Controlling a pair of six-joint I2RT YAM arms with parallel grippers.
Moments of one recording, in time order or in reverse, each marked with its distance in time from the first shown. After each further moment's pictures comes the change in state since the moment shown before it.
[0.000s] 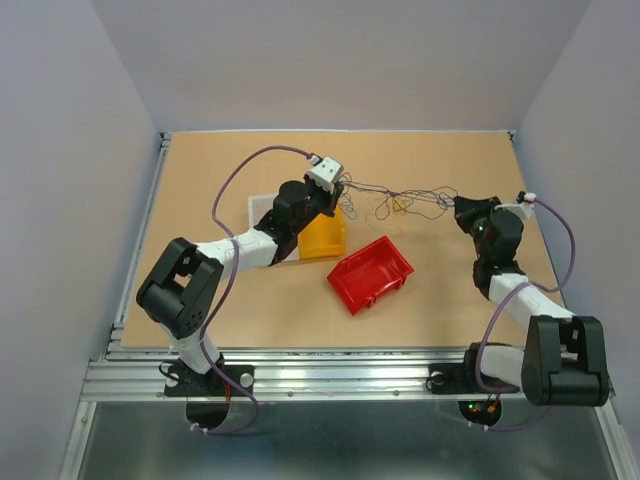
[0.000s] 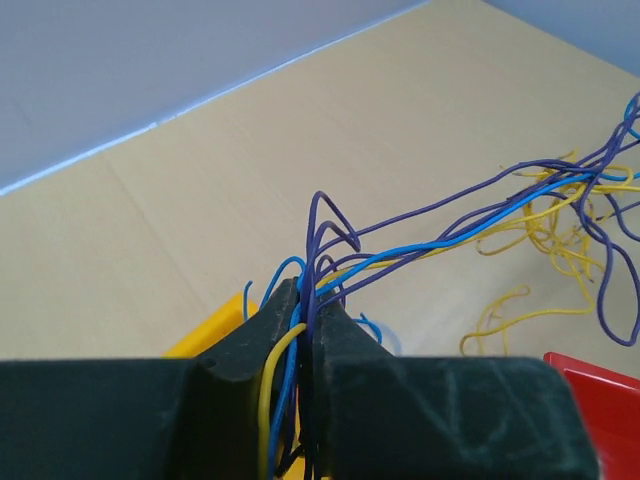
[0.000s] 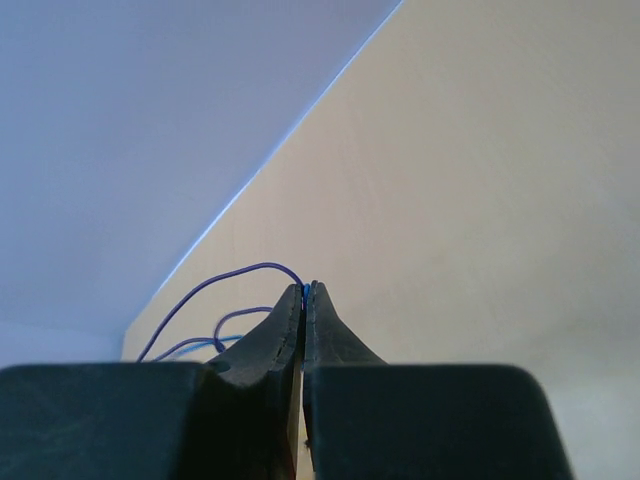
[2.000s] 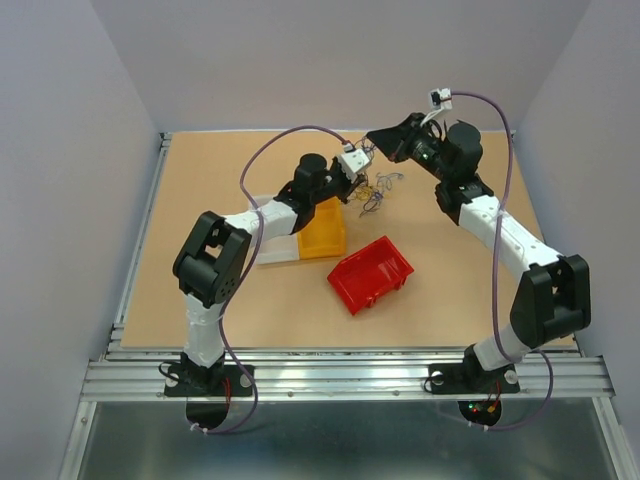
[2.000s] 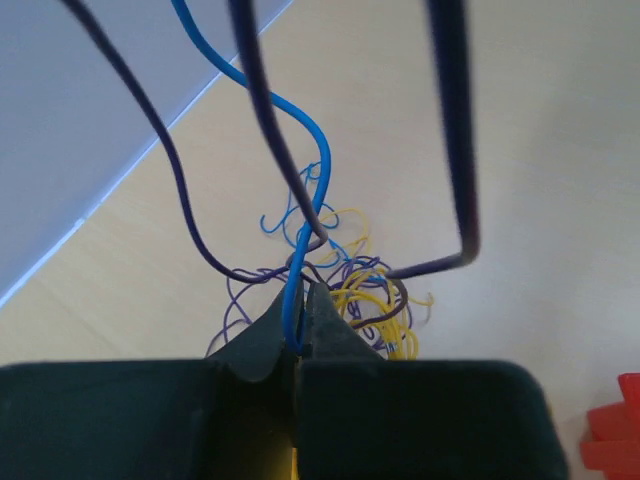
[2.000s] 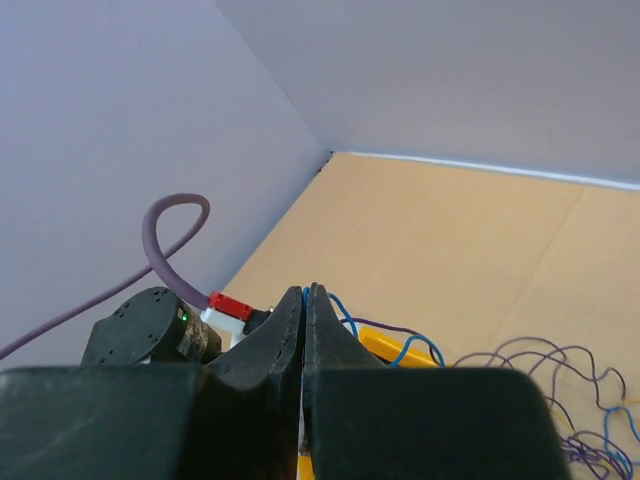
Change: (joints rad) left arm 0.028 0.286 0.378 -0.181 0.326 0.239; right arm 0.348 0.335 0.792 -0.203 -0.513 -0.248
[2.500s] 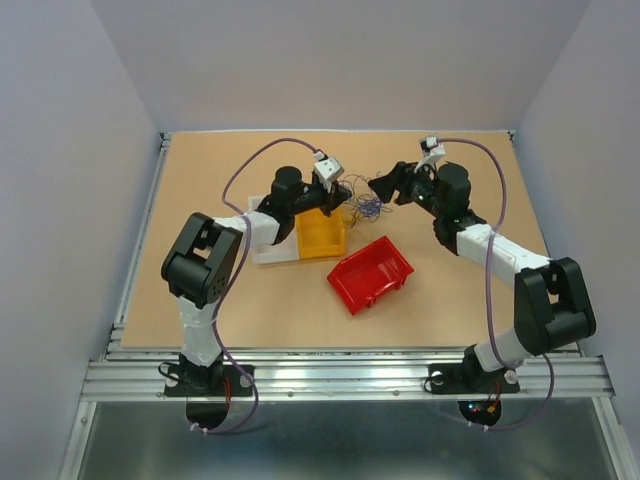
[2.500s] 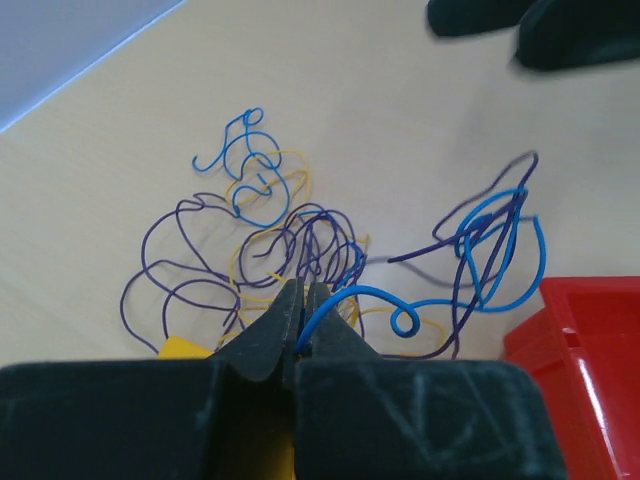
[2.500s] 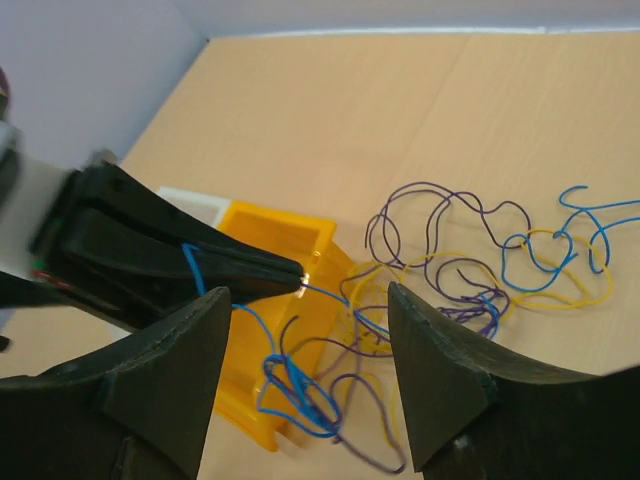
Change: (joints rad) left arm 0.097 -0.036 -0.217 0.196 0.208 -0.208; right arm -0.001 -0.080 -0.356 0.060 0.109 -0.168
